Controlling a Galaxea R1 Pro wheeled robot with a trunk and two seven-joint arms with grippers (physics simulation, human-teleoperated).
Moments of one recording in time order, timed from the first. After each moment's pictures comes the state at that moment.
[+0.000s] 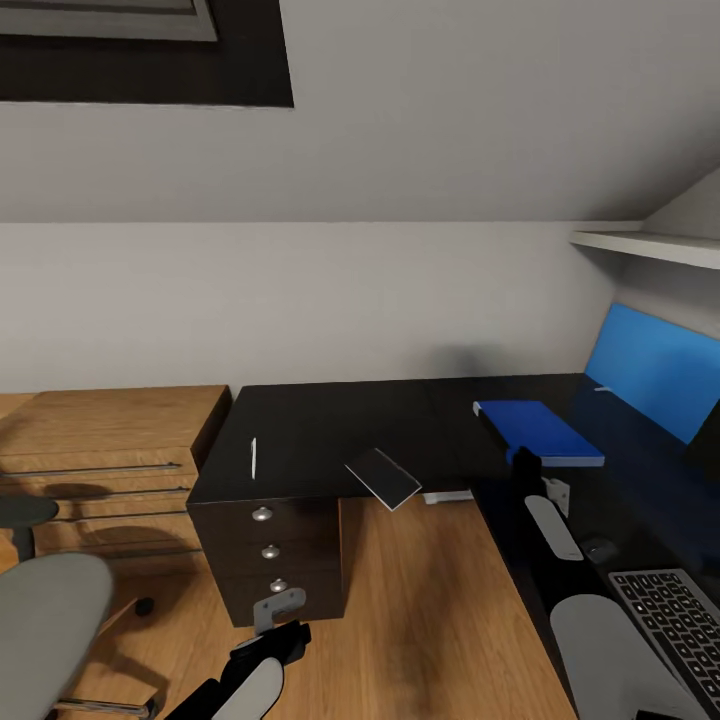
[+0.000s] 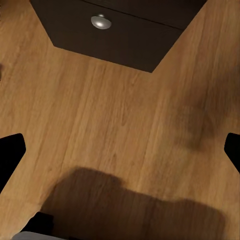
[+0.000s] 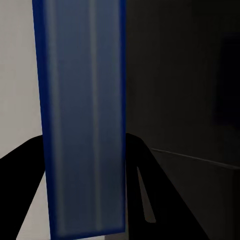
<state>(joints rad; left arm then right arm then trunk) -0.32 0.10 -0.73 -1.15 1.08 0.27 0.88 -0.69 -0.01 -0.18 -0.82 -1.38 -0.24 -0.17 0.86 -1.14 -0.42</state>
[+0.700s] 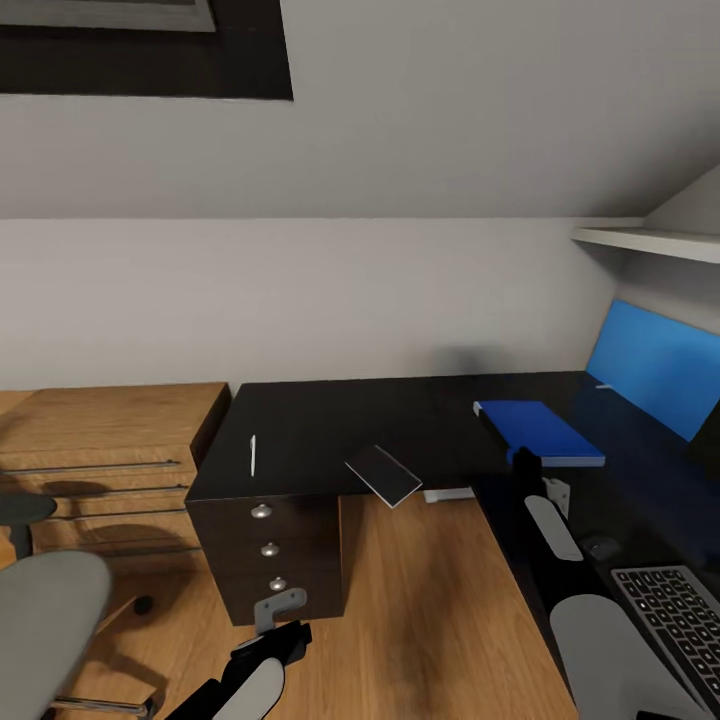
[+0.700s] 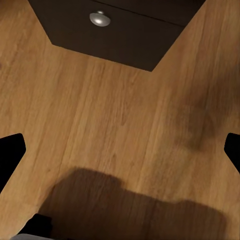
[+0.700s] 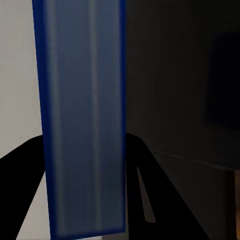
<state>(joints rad) -0.32 0.10 -0.73 -1.15 1.08 0.27 0.88 -0.69 -0.01 -0.18 -0.82 -1.38 -0.24 -0.16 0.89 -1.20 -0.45</state>
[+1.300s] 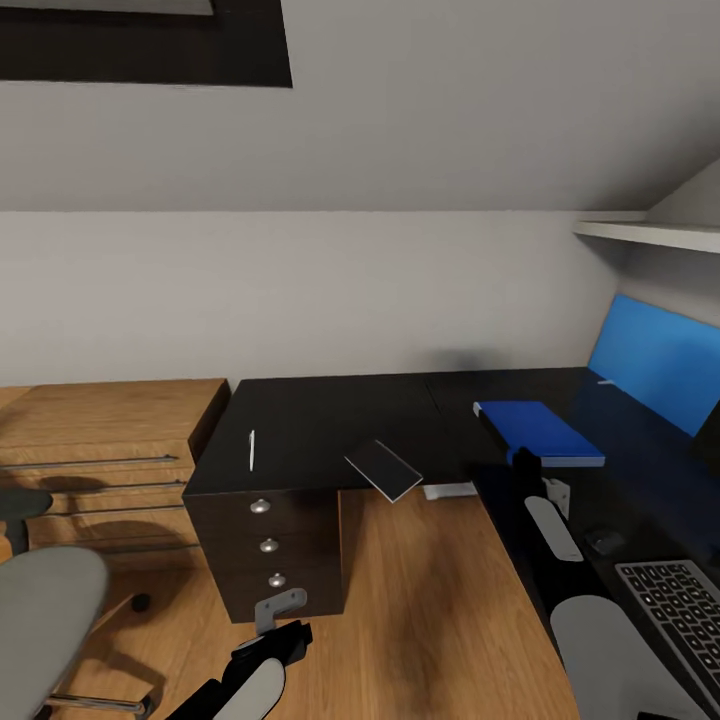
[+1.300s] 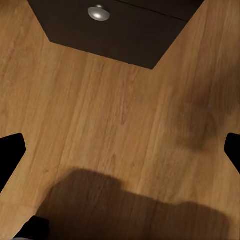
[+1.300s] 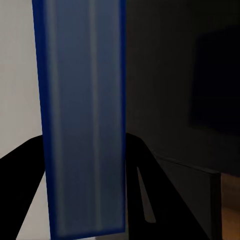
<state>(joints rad) -0.32 0.10 -0.73 -1.15 1.08 0.27 0.88 -0.69 -0.01 -0.18 -0.82 -1.37 -0.24 -0.16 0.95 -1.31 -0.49</state>
